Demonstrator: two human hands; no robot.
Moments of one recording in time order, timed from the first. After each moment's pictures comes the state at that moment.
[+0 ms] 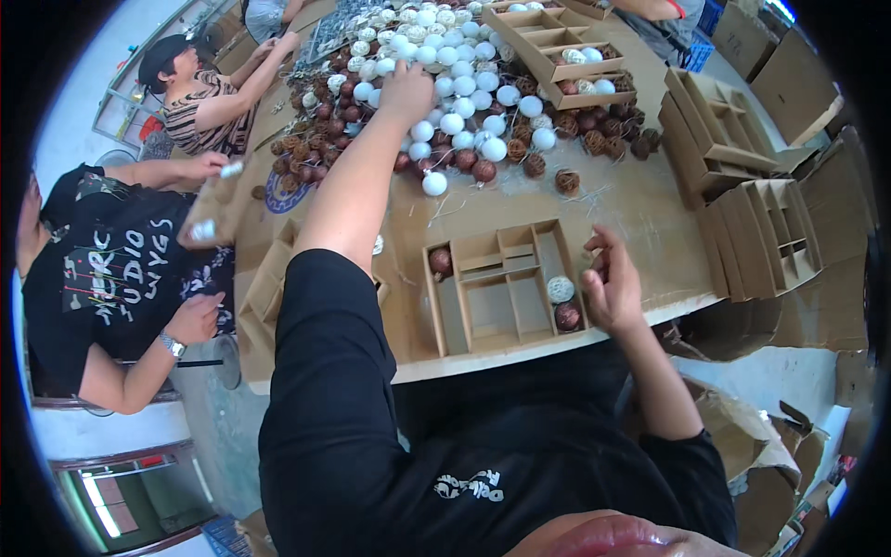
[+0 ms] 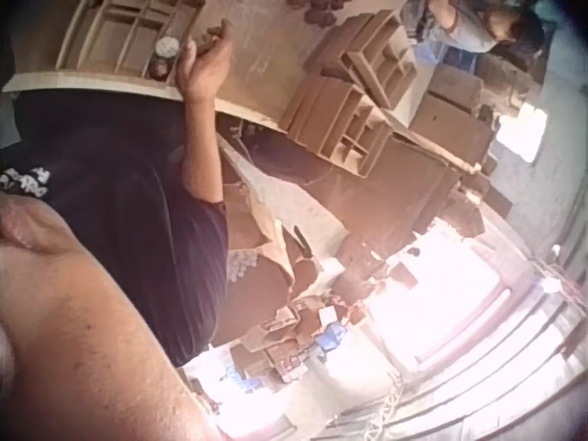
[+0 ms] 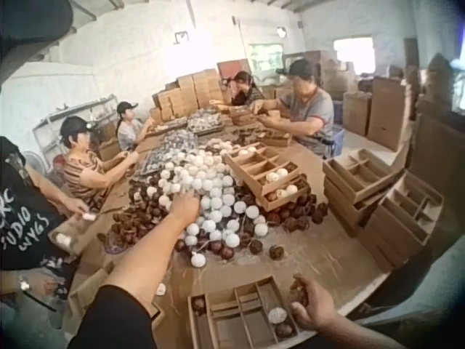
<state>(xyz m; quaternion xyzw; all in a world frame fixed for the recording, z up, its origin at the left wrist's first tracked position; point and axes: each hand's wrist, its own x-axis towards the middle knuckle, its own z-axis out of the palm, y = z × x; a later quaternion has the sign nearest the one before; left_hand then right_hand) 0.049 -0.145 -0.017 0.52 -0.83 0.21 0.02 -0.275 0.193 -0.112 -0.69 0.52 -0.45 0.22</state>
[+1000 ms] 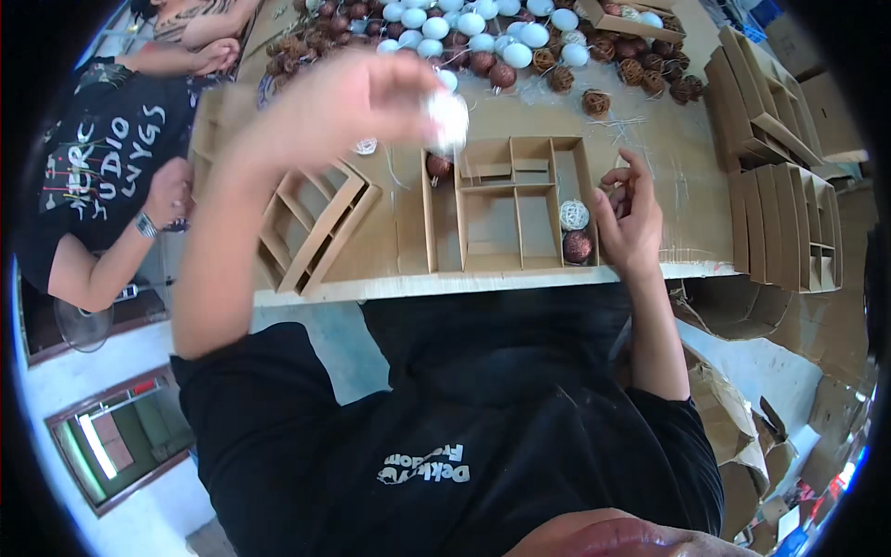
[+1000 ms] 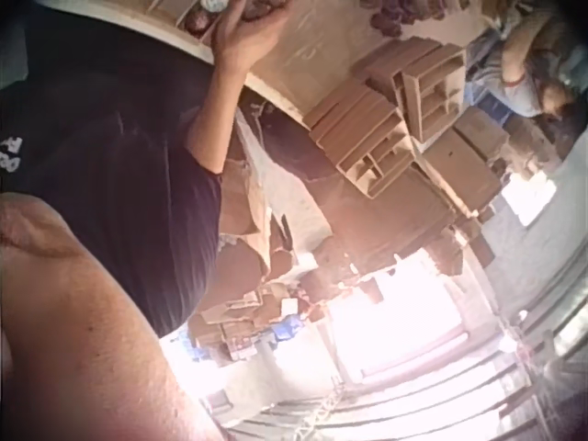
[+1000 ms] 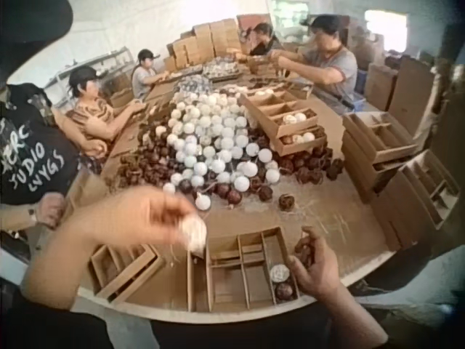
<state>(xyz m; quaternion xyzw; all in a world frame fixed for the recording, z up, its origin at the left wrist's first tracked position) 0.070 0.121 0.104 0.43 -0.73 -0.51 0.13 -0.267 0.192 -0.099 -0.66 0.55 -0.45 0.24</state>
